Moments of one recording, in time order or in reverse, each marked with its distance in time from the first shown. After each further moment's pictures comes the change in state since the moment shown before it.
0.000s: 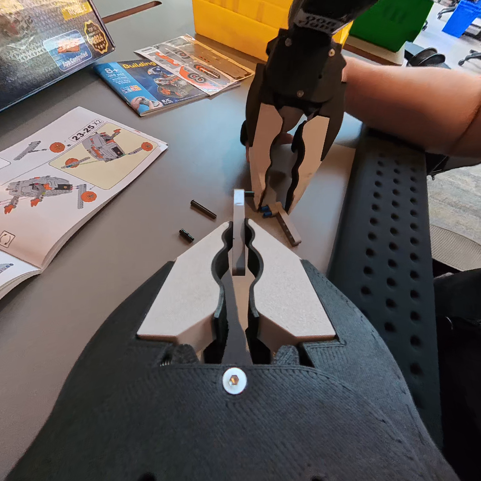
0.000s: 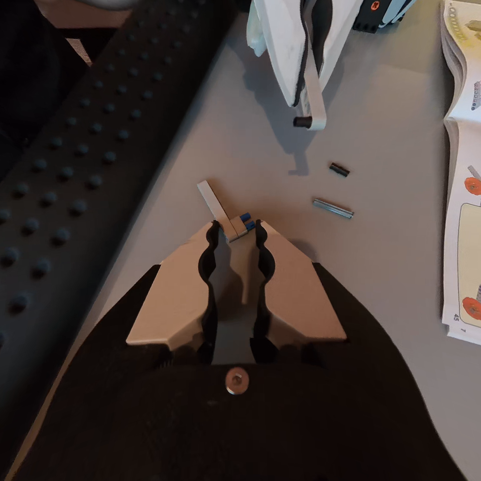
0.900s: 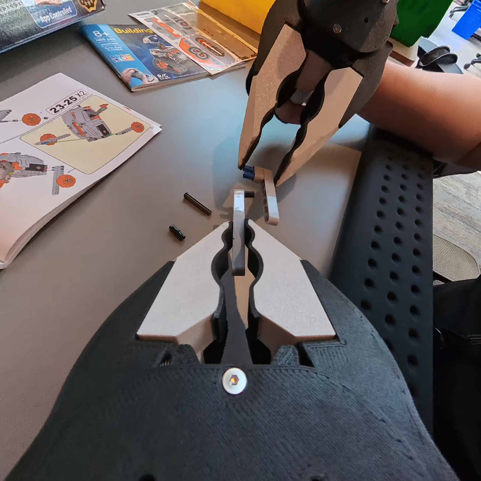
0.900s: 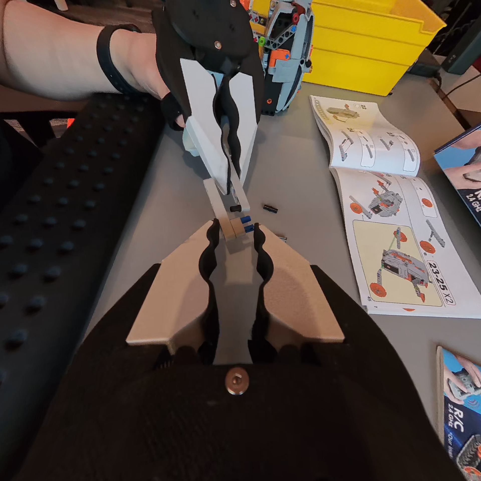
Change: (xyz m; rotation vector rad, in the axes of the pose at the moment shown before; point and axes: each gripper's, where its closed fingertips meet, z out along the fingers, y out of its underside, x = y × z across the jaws) left arm 0.001 0.008 0.016 -0.054 -0.005 -0.075; right arm 0.033 -0.041 -0.027 0.194 0.266 0.041
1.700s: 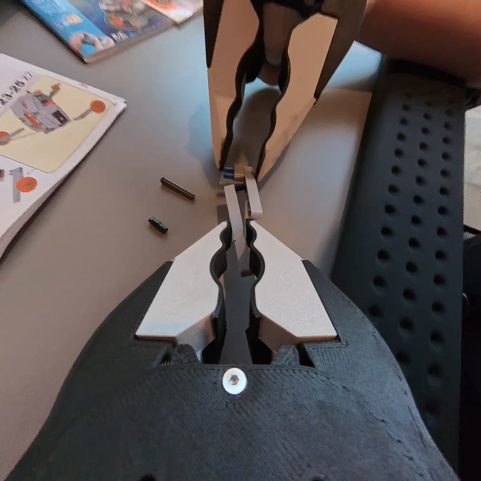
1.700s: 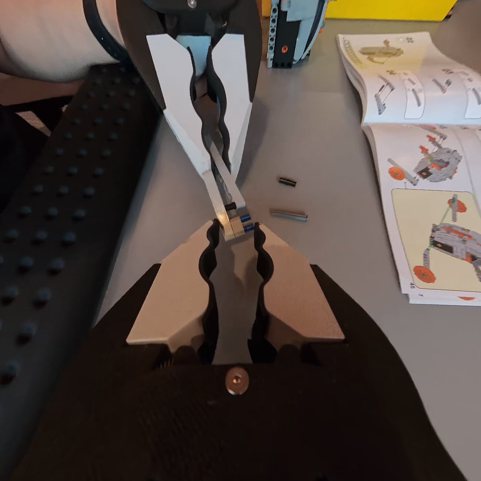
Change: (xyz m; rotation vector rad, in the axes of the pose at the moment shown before) left arm 0.009 0.022 0.012 -0.137 0.011 0.139; right arm -0.008 0.026 0.013 -0.112 -0.078 0.106
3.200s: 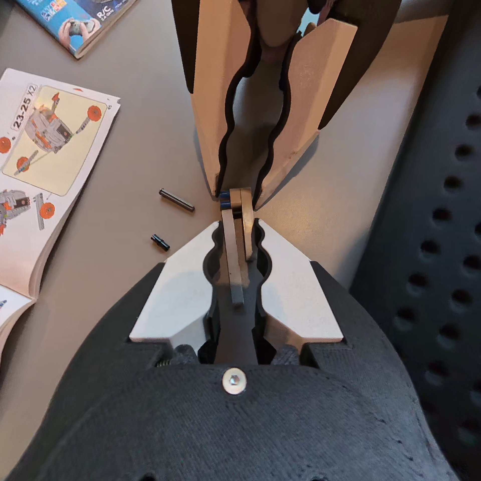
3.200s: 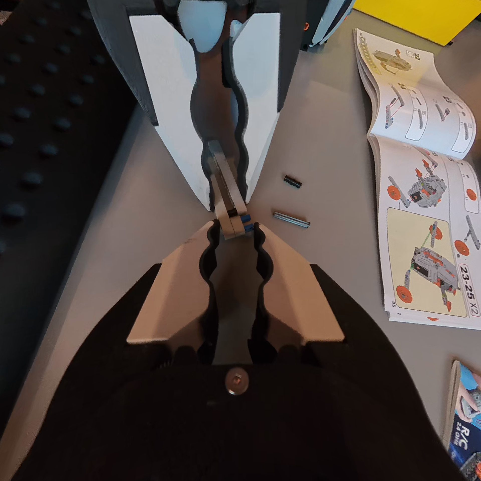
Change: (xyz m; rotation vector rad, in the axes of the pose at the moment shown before) left arm -0.002 0.002 0.021 -0.202 -0.167 0.151; right arm 0.000 0.010 0.015 -0.088 0.083 -0.215
